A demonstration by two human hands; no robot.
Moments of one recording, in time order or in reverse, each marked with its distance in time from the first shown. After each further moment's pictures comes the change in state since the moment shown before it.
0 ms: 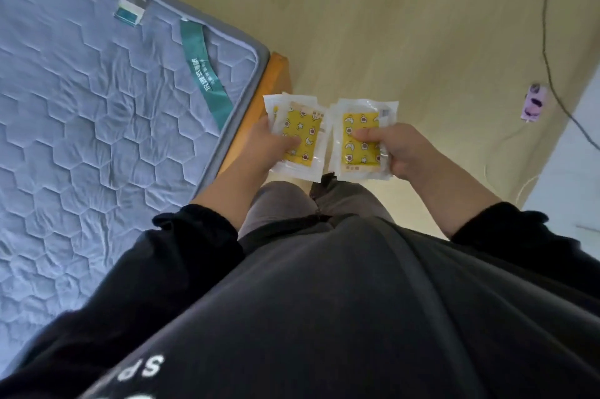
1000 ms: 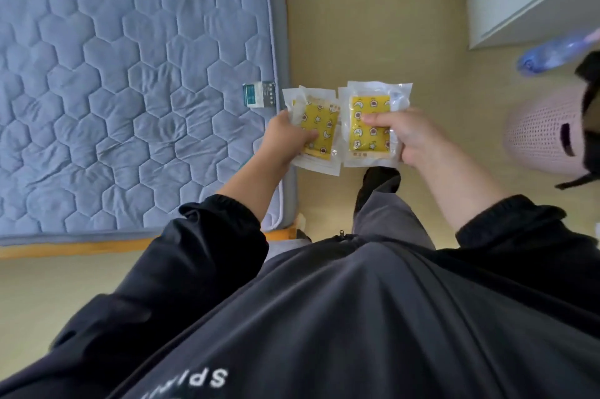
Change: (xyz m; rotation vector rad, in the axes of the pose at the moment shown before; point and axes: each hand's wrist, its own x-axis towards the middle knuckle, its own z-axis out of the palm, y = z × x) left_hand 0.267 0.256 -0.212 -0.809 0.641 -0.183; right_hand 0.214 -0.461 0.372 -0.973 -0.450 -0.088
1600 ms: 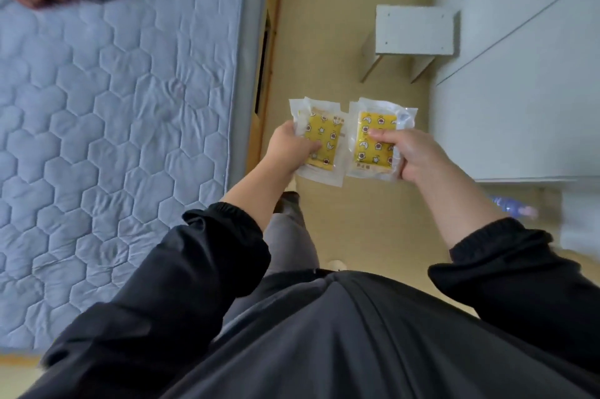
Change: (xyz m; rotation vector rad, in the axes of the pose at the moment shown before) left_hand 0.189 0.346 0.088 -0.132 0.052 0.034; right_hand 0.187 -0.365 -0.087 -0.053 -0.017 0.023
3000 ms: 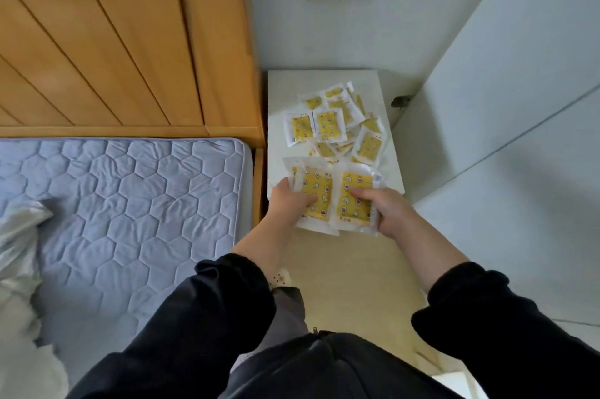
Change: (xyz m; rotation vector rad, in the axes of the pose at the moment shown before) left_hand 0.652 0.799 -0.049 -0.074 -0.021 0.119; right_hand 0.481 -0.876 0.145 0.151 -0.013 -0.168
